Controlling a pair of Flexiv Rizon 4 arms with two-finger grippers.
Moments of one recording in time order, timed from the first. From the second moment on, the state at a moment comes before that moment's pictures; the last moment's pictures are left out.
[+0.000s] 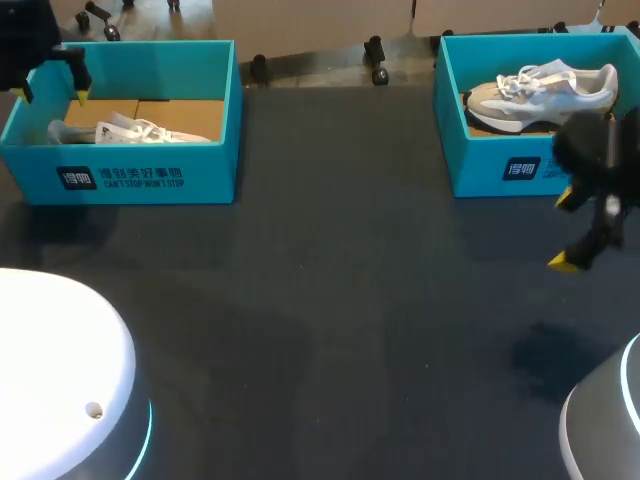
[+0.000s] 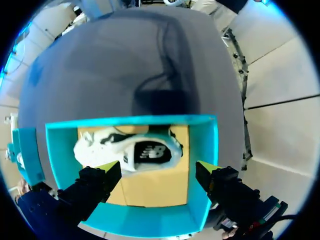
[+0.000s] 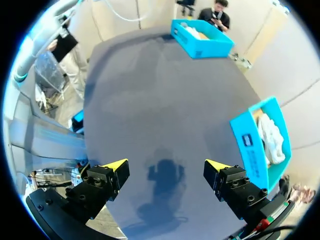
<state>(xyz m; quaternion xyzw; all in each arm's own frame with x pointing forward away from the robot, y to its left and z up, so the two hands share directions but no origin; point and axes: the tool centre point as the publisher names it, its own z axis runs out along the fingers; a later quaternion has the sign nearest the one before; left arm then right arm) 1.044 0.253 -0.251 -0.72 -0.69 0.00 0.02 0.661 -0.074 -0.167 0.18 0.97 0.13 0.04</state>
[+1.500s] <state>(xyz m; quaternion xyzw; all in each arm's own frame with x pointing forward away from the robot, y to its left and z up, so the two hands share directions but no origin) 0.872 0.214 -0.223 -0.68 -0.72 0.07 0.06 0.836 -0.239 -0.151 0.30 0.94 0.14 0.10</state>
